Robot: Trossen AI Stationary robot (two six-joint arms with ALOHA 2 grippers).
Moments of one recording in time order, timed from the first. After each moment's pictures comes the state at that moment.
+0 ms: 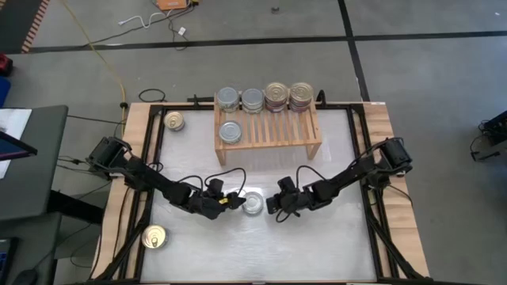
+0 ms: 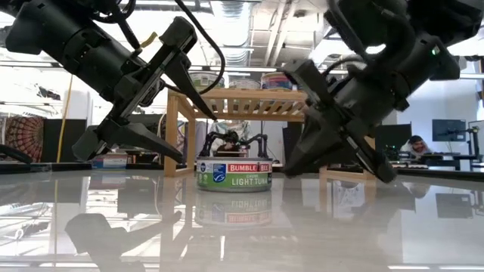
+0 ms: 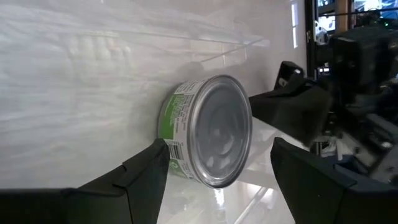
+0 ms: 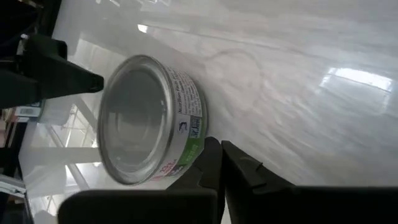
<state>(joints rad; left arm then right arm) -0.42 1.64 0.71 0.30 -0.56 -1.73 0.33 1.80 0.77 0.25 0.39 1.41</state>
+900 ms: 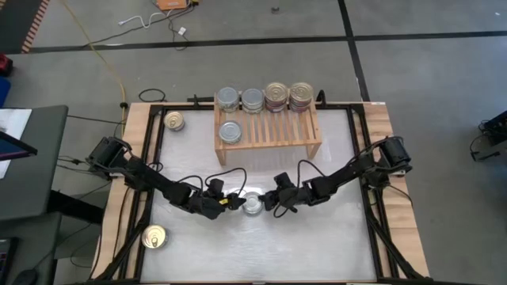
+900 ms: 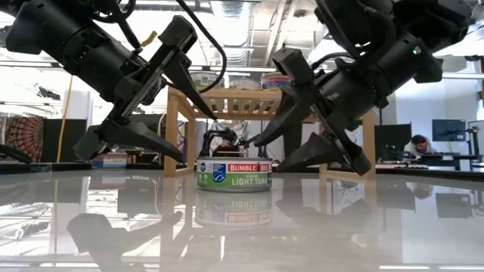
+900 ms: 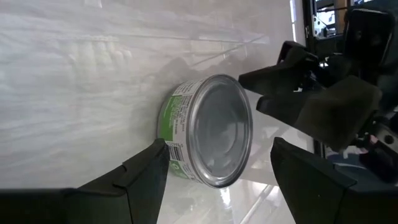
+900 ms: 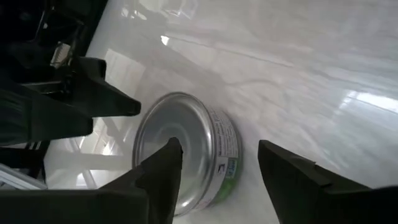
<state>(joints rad) -0.42 1.64 0.71 0.30 -0.56 -1.69 0.29 1.80 0.78 0.36 0.39 1.28</state>
